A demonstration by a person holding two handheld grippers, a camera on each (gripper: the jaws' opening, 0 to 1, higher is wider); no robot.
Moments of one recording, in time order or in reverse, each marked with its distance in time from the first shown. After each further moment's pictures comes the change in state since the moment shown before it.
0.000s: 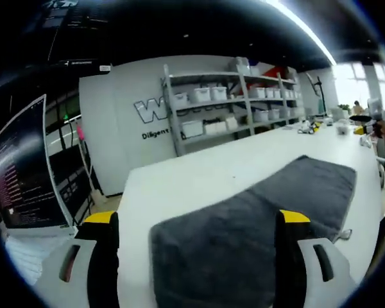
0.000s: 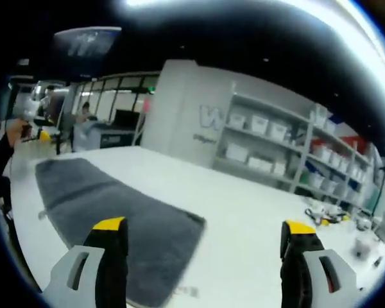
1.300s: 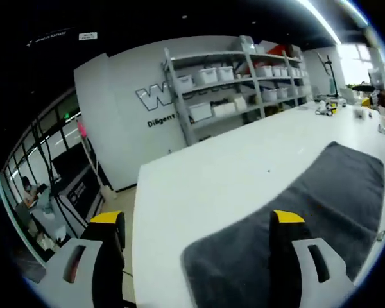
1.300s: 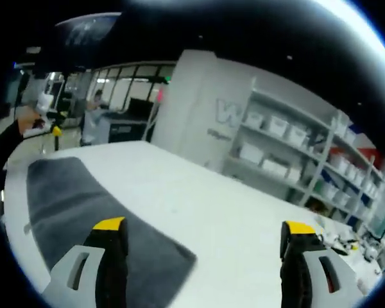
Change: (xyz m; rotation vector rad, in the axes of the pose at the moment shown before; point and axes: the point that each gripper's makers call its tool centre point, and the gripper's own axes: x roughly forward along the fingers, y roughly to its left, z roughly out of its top) left arm 0.111 0.065 0.015 0.075 0.138 0.038; right arm 0.122 -0.023 0.067 -0.053 0.044 0.120
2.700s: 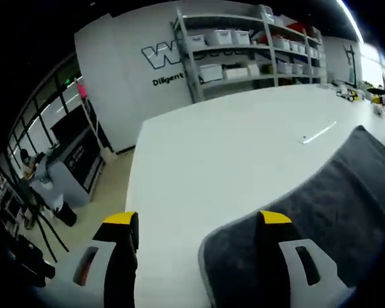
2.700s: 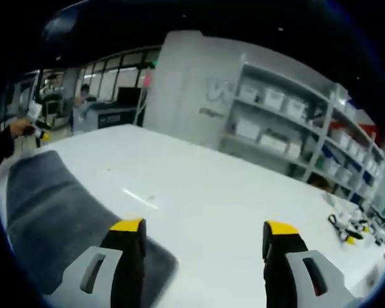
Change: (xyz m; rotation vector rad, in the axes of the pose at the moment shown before) left arm 0.103 0.044 -0.088 -0.073 0.264 0.038; right arm 0.108 -0.044 -0.071 0.073 0.129 -0.041
